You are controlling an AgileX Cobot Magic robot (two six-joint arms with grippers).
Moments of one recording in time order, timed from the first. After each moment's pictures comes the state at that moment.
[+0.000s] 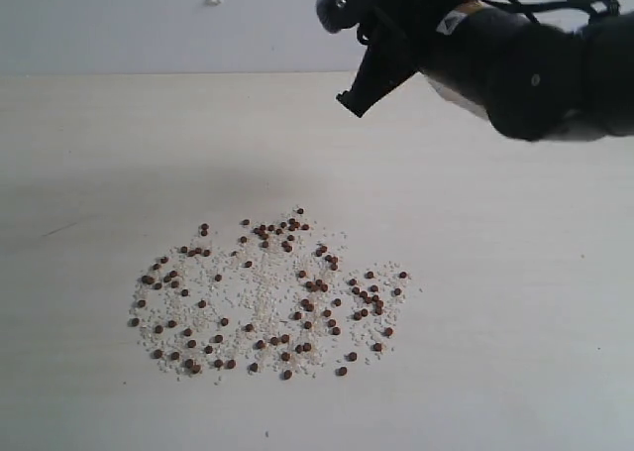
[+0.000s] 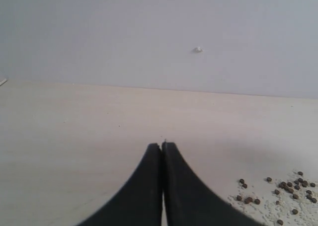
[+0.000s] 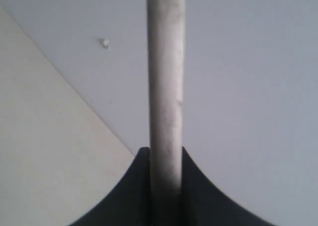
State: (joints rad) left arm -0.04 0.01 0.00 -0.37 0.19 0.23; right arm 0.58 1.67 -0.90 0.41 -0.53 -1.01
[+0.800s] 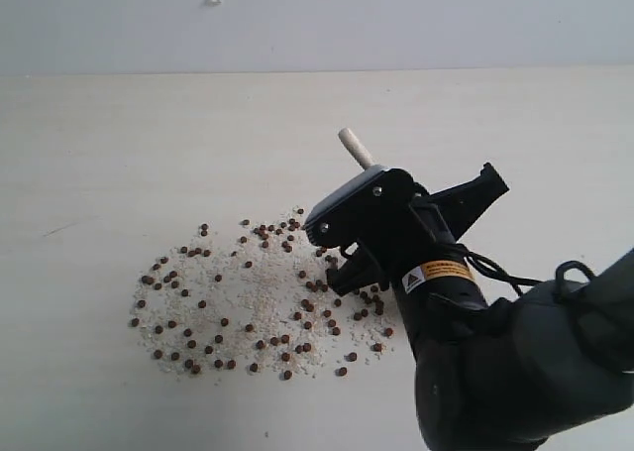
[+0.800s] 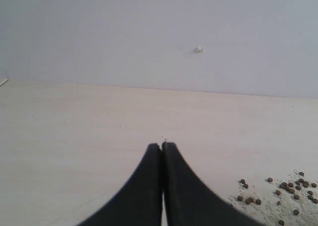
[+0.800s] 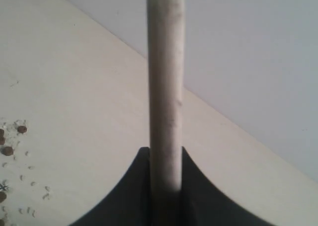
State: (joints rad) left arm -0.04 0.01 0.00 -0.37 0.19 0.23; right arm 1.03 1.95 -0.56 1.01 -1.19 -0.86
